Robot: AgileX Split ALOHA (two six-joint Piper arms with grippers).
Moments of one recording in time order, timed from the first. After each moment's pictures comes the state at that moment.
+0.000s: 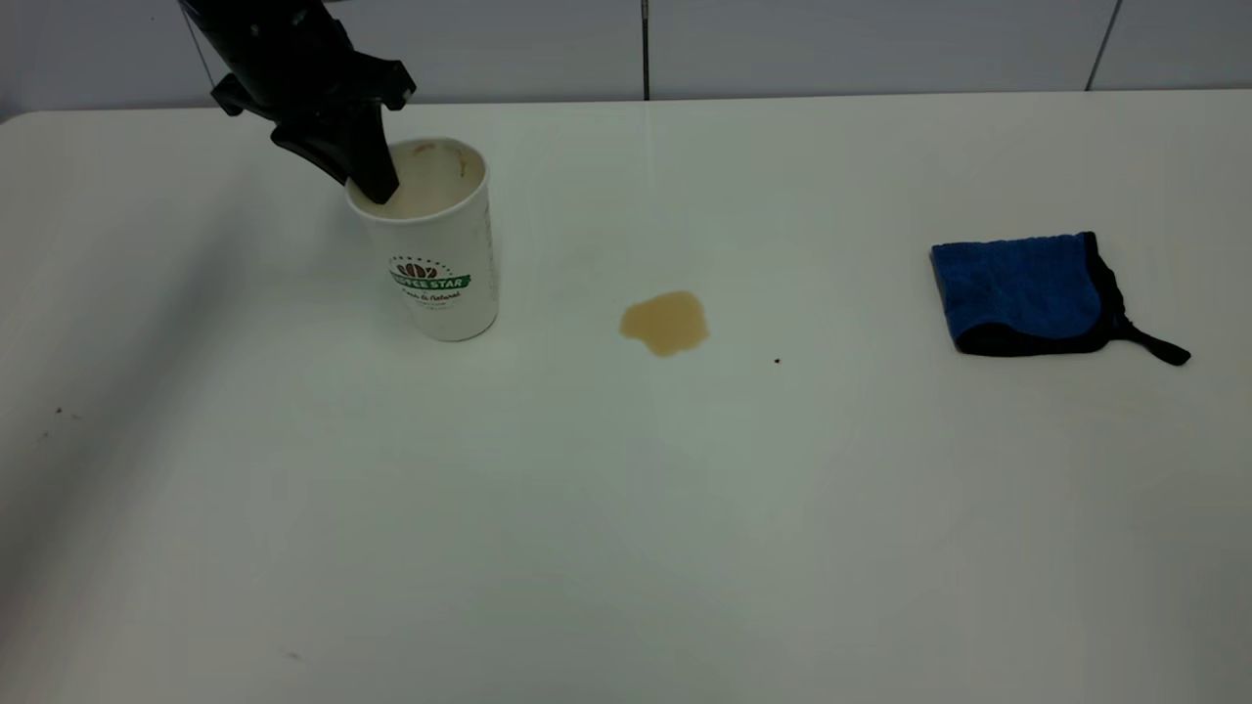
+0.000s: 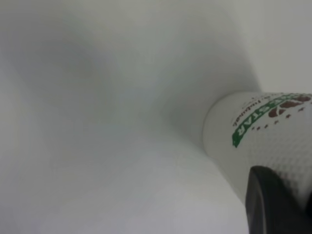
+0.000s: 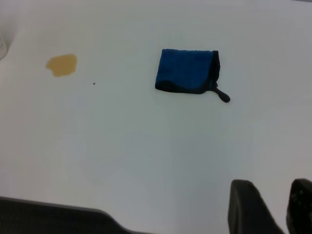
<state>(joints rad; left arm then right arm) -0.14 2.46 -1.89 -0.36 0.81 0.47 -0.08 -0.02 -0.47 0.11 1.12 -0.13</state>
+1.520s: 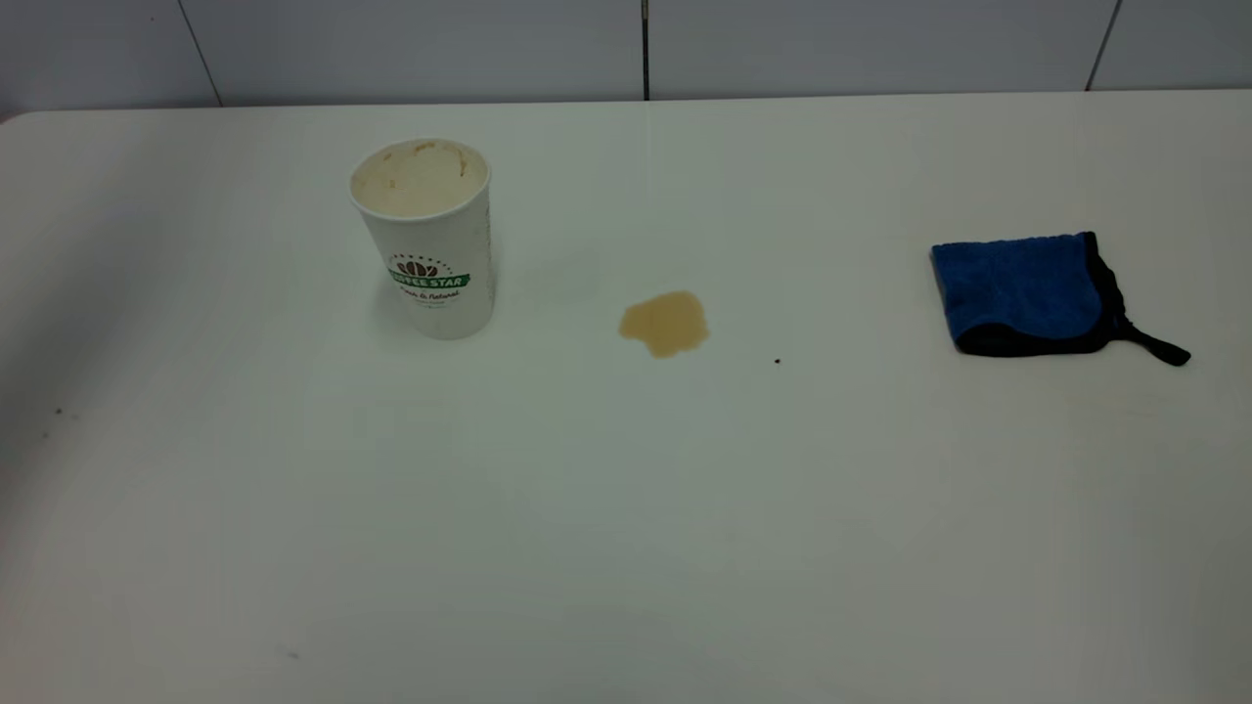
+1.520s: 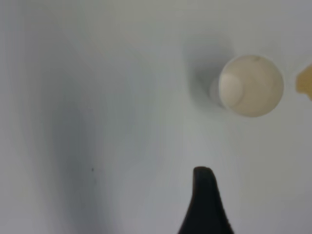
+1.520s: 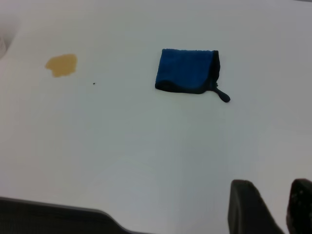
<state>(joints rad) -0.10 1.74 -1.79 -0.10 1.17 0.09 -0.08 -0.02 -0.47 0.11 1.12 -0.13</state>
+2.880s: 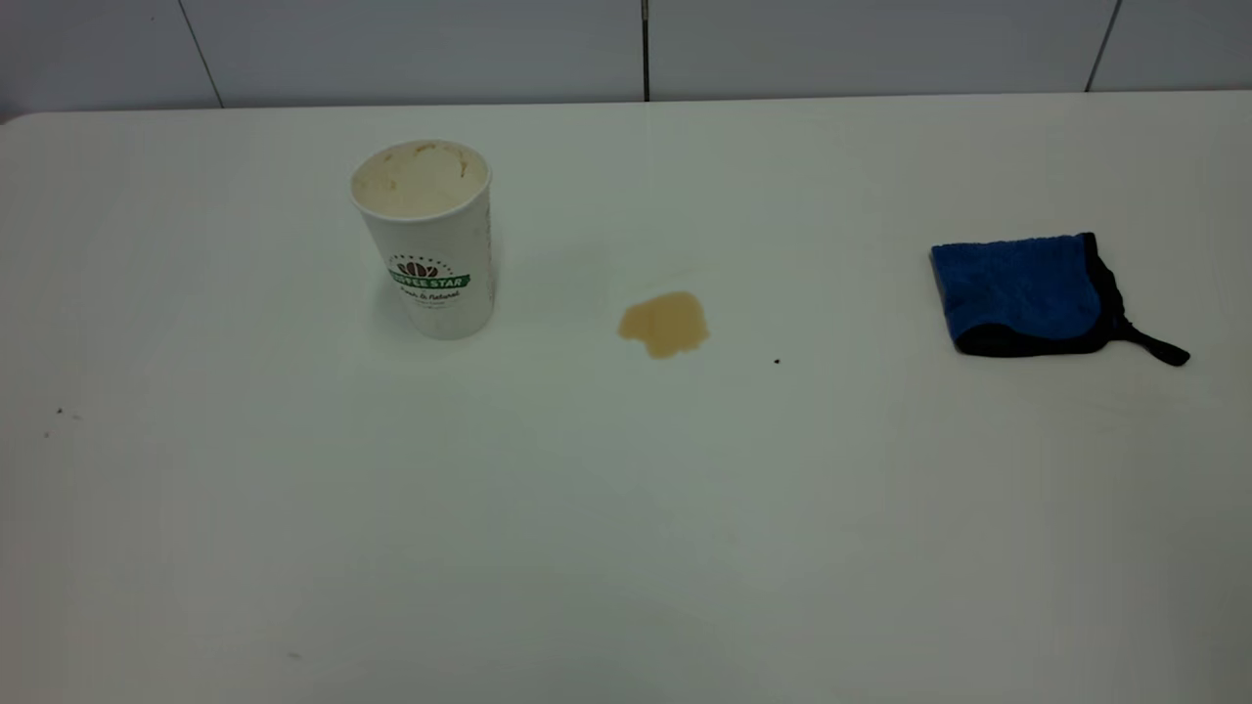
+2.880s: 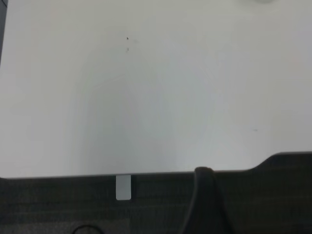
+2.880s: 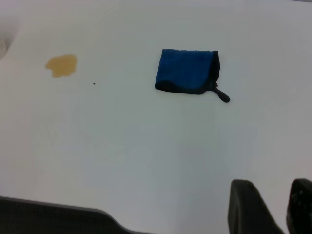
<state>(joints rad) 0.05 0.18 -0.51 -0.06 1.09 0.08 -0.08 -0.02 -0.47 0.11 1.12 -0.13</state>
